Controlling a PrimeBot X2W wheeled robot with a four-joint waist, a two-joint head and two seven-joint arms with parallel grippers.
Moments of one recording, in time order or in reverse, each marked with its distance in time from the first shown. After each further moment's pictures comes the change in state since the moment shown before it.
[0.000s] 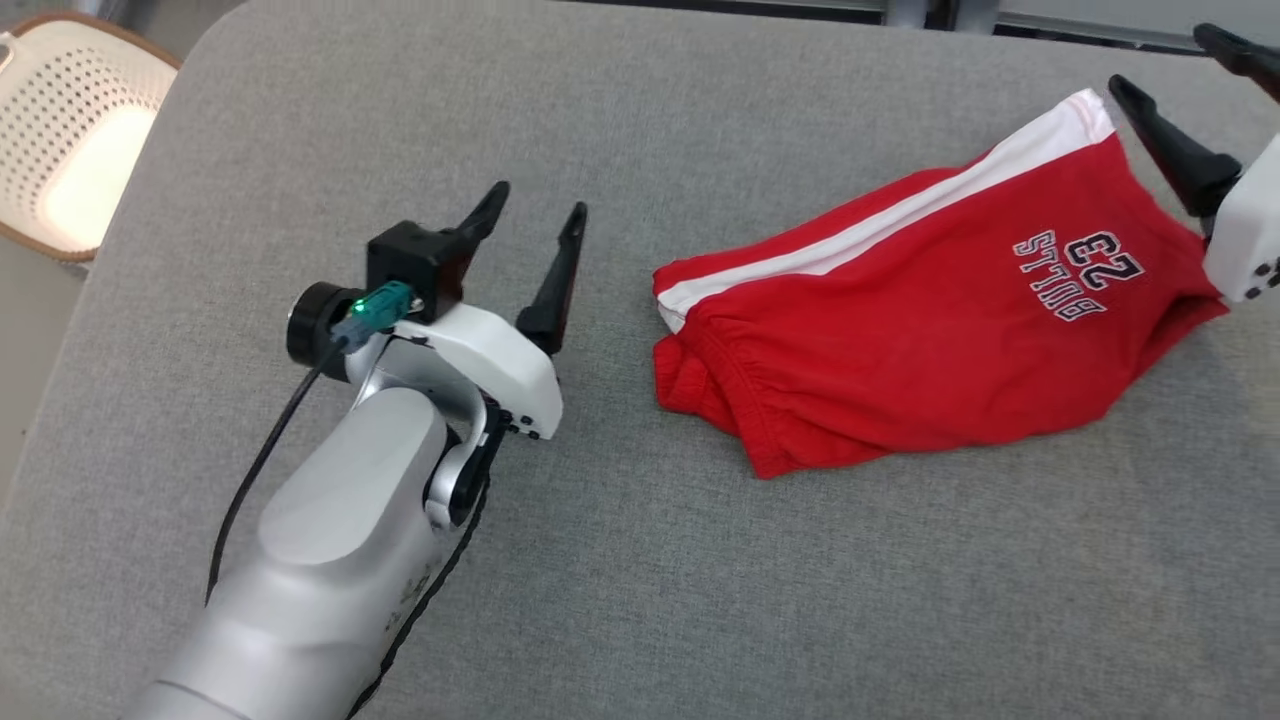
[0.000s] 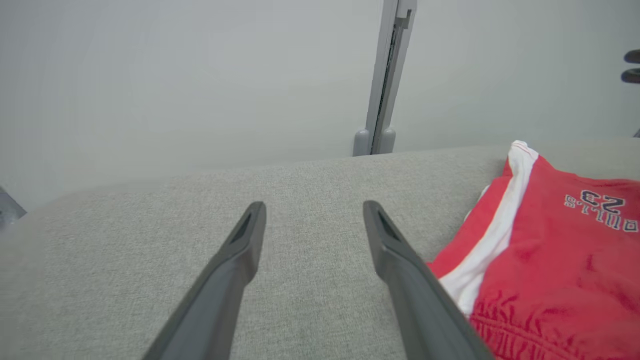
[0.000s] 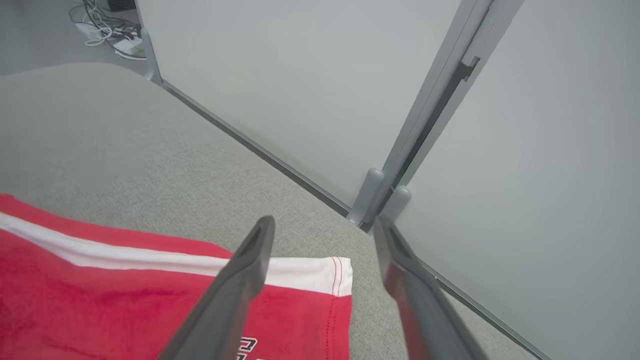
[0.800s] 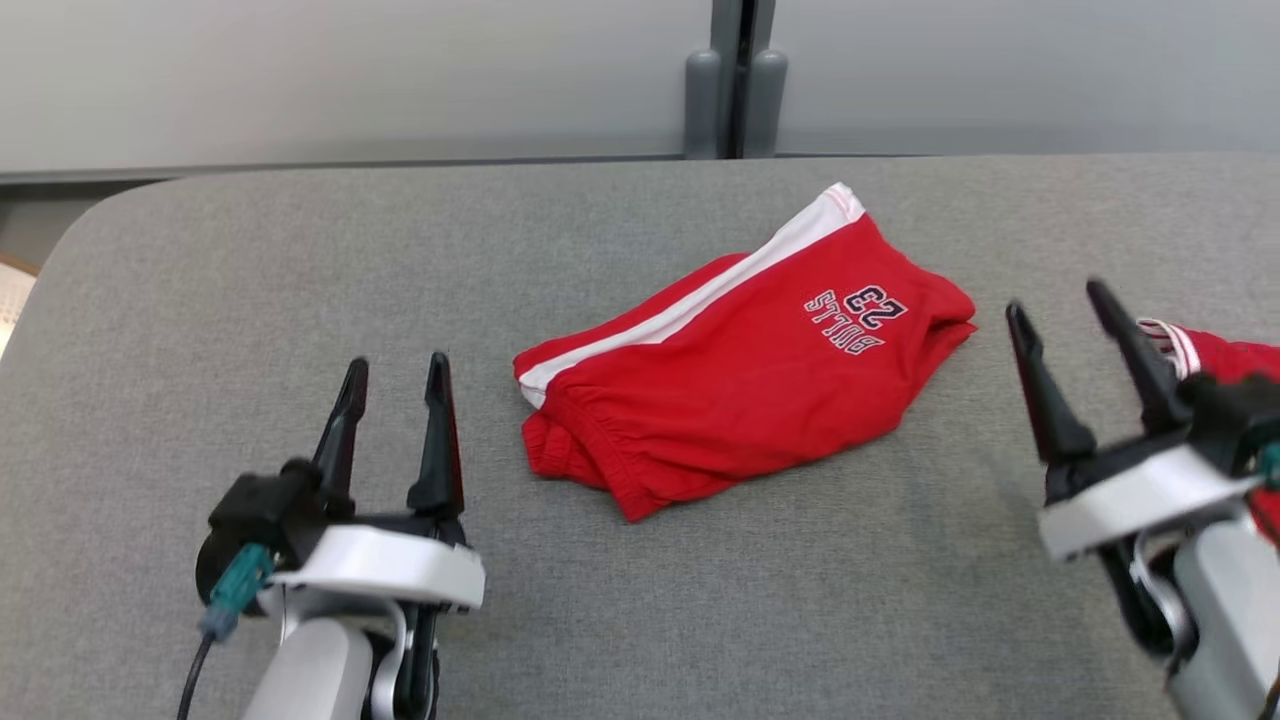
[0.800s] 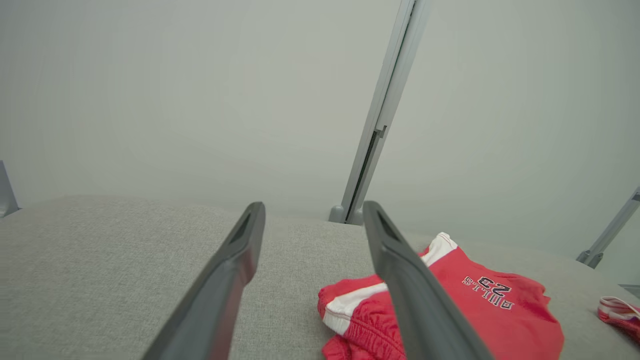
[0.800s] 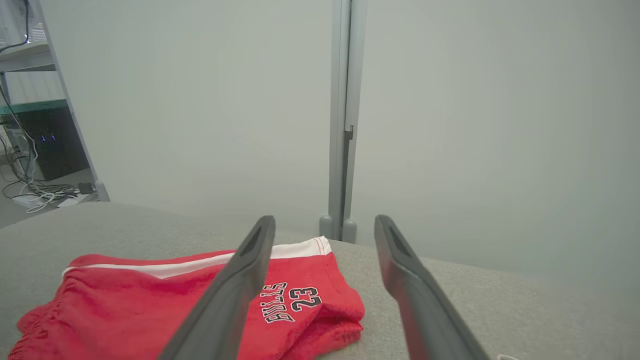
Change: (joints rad) left arm 0.551 -0.076 0.481 -0.436 0.211 0.031 -0.044; right arm 0.785 0.413 -0.864 -0.202 -0.494 0.000 -0.253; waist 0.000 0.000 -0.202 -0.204
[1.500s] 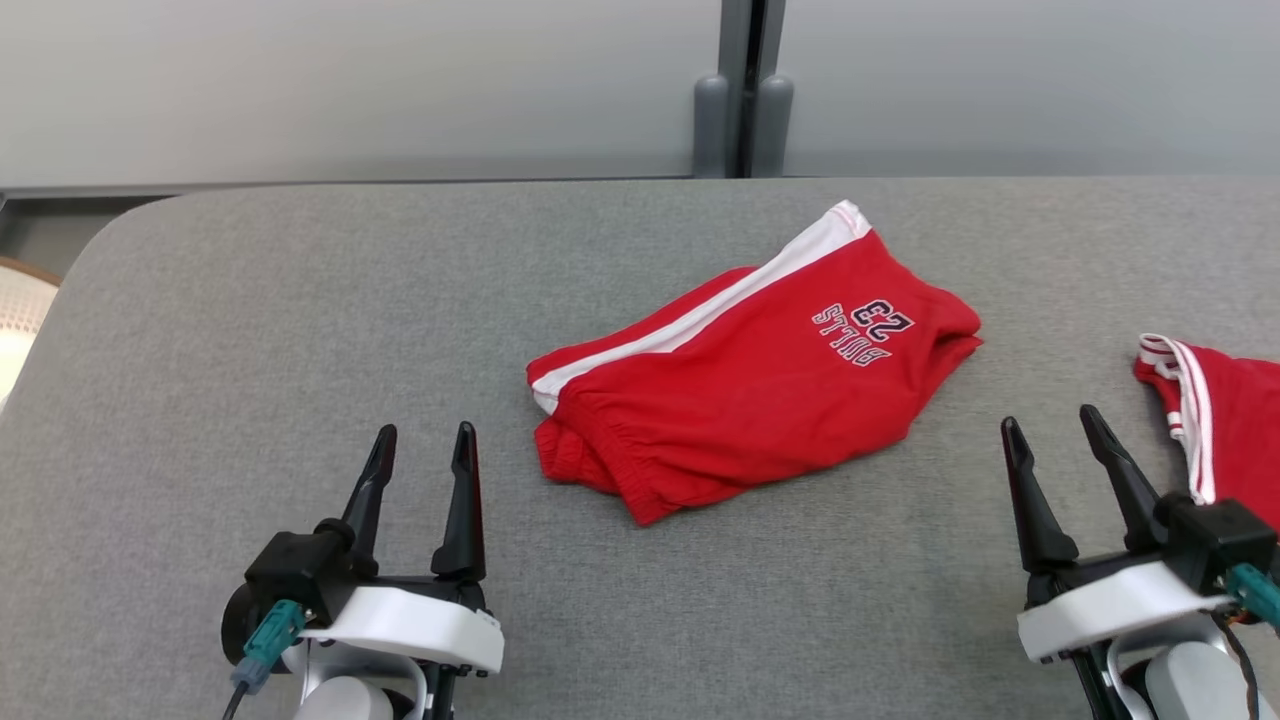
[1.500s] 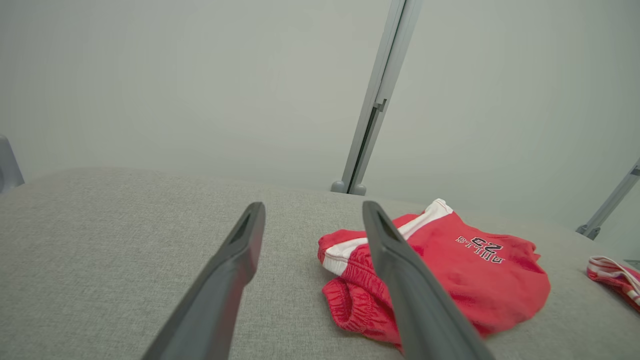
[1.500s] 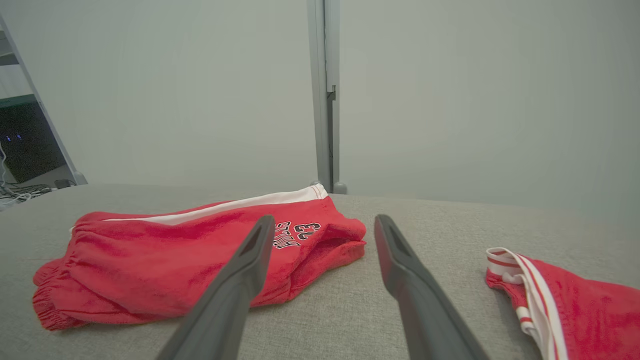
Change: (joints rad) left arm 0.118 -0.005 -0.014 -0.017 0.039 -0.010 0.000; right arm 0.260 0.166 -0.189 -0.078 -0.170 0.000 0.000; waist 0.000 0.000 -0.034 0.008
